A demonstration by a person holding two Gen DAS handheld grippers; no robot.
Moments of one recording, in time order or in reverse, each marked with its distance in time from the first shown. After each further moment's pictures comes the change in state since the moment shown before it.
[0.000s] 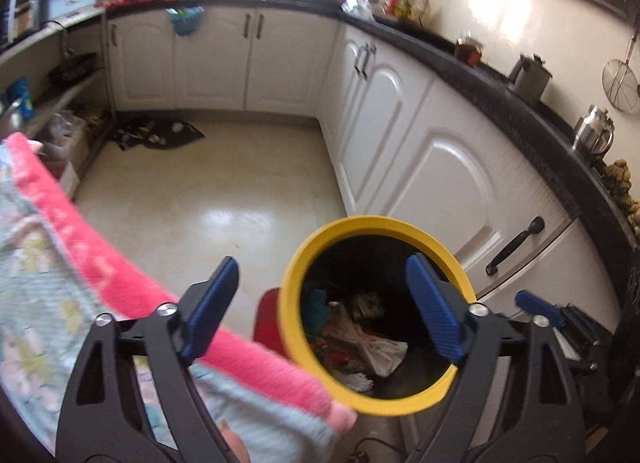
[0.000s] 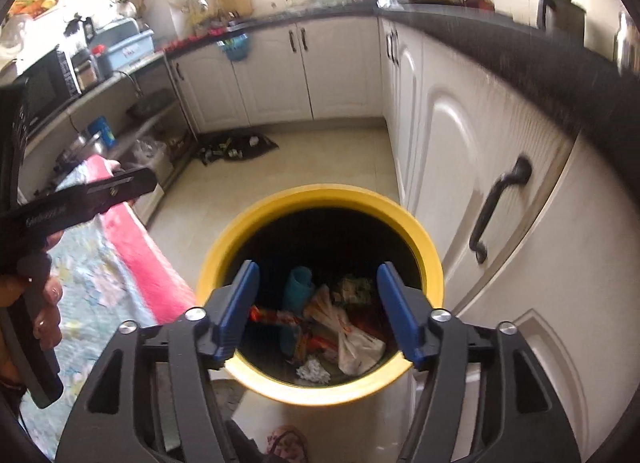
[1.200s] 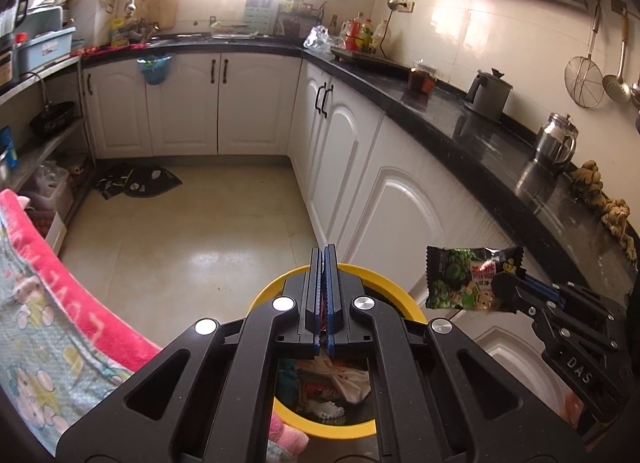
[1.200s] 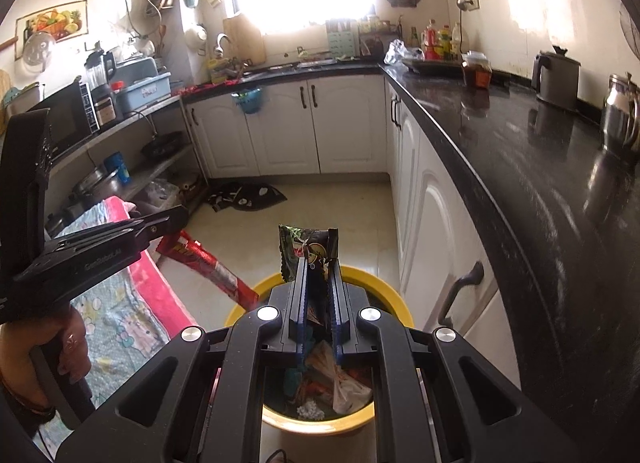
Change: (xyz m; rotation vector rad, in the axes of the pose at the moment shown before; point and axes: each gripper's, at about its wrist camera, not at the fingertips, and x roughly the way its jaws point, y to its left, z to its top) left arm -0.011 -0.065 0.034 0.101 -0.086 -0.075; right arm -0.054 -0.016 0.050 -0.023 -0.146 0.019
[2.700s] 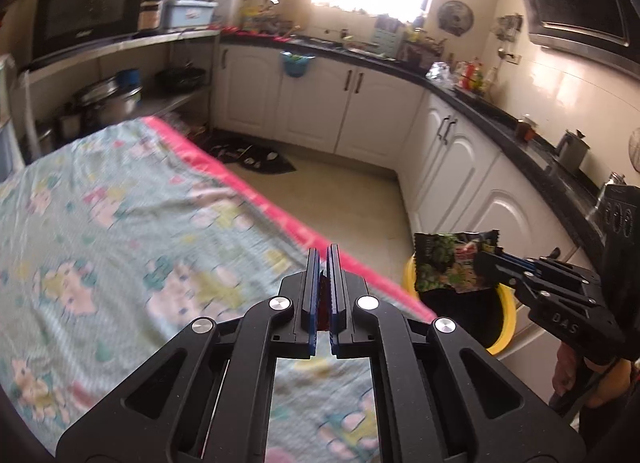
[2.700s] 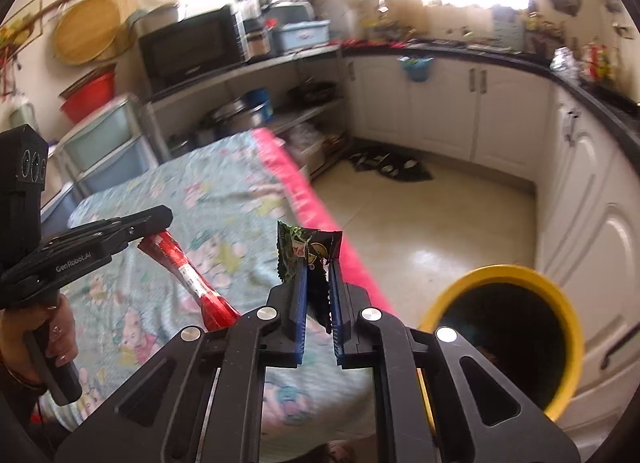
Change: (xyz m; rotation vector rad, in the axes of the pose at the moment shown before) left arm -0.171 0.145 -0.087 -0.234 -0.081 0.283; right arm 0.021 0.172 -0.009 -0.272 0.101 0.434
